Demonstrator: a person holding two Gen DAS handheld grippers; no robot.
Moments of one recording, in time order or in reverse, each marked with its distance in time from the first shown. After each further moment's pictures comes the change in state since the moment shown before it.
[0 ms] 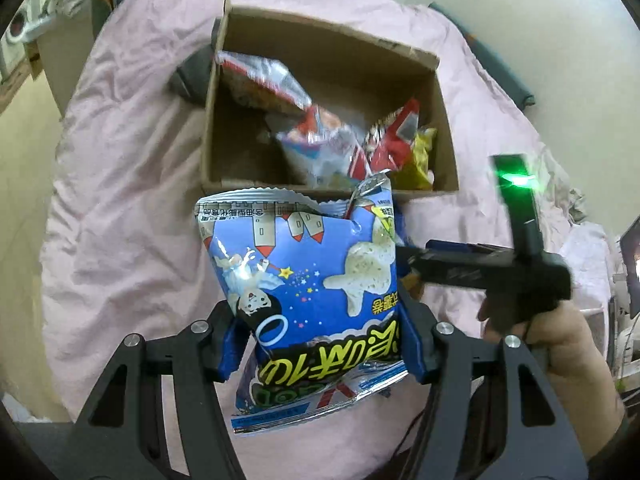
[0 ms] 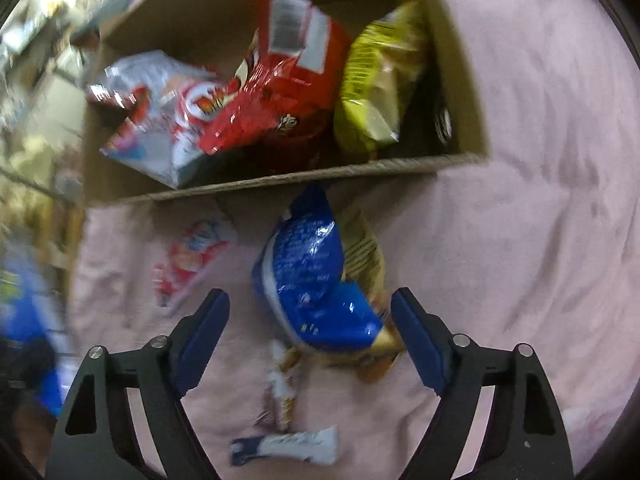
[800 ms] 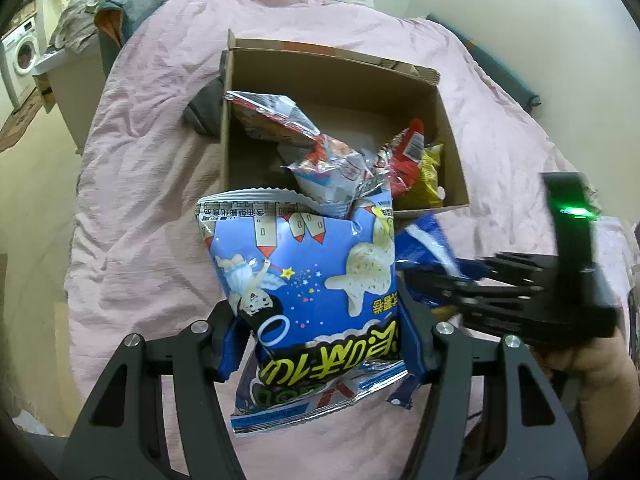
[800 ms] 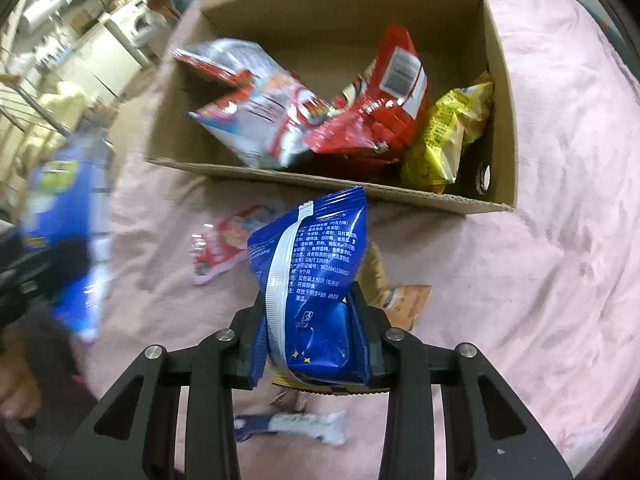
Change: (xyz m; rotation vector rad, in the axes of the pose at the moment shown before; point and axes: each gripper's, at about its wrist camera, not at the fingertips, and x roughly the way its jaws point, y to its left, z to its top) left arm -0.013 -0.004 0.001 0.053 -0.076 0.077; right arm -0.053 0.043 -0.032 -0.179 -0.112 0.105
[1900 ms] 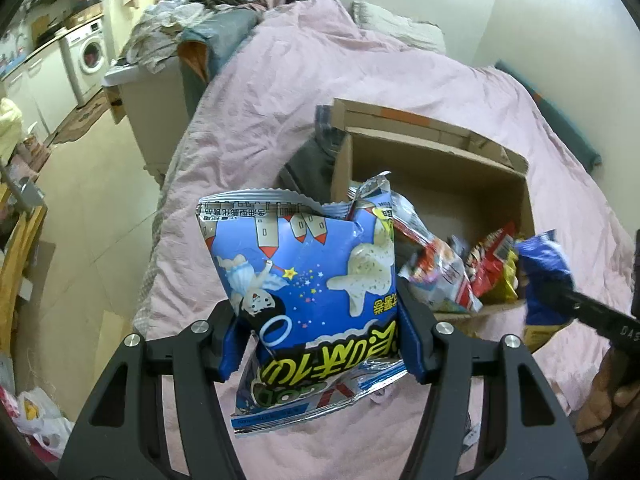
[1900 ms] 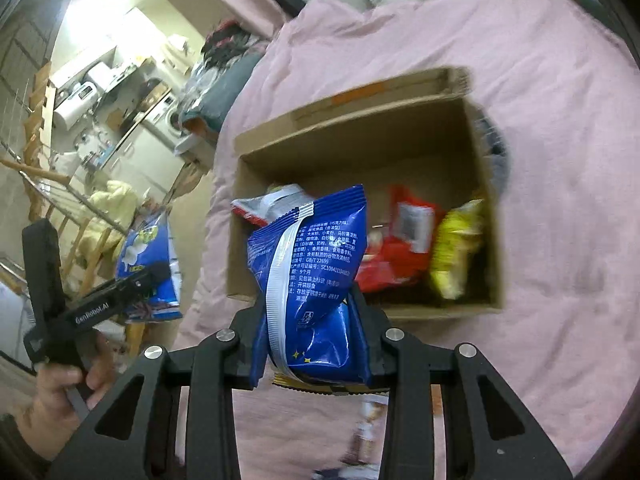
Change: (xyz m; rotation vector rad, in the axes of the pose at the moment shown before) left arm -0.023 0.063 0.059 -0.128 -0.137 0.218; right arm -0.043 -0.018 0.067 0.142 -0.233 0.219
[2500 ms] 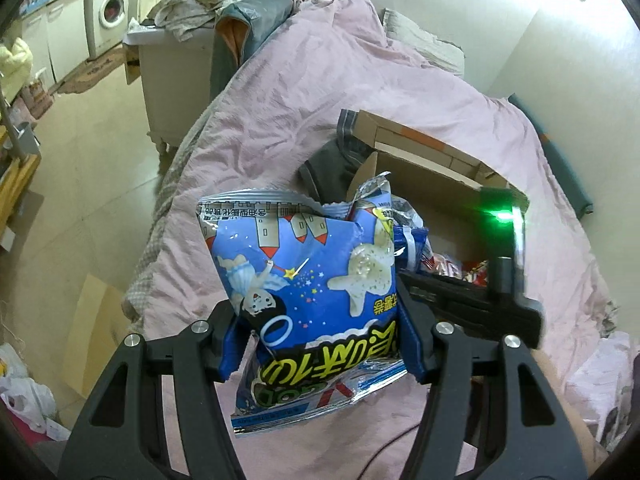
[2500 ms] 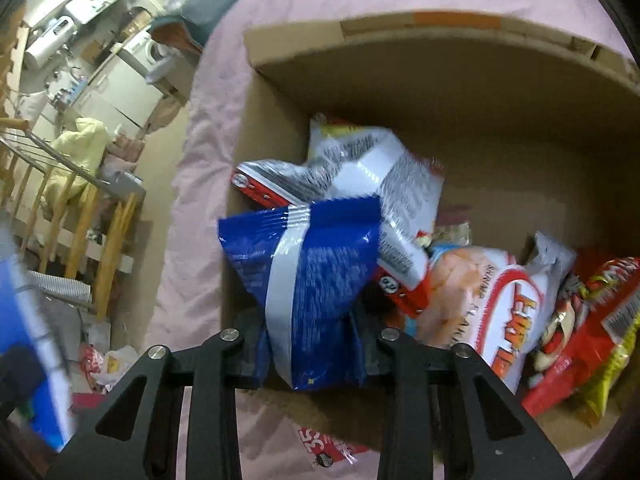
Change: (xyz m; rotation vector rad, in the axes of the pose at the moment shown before) left arm -0.009 0.042 0.008 -0.166 0.031 -0.082; right arm 0.177 0.050 0.042 -0.065 0.242 -0.173
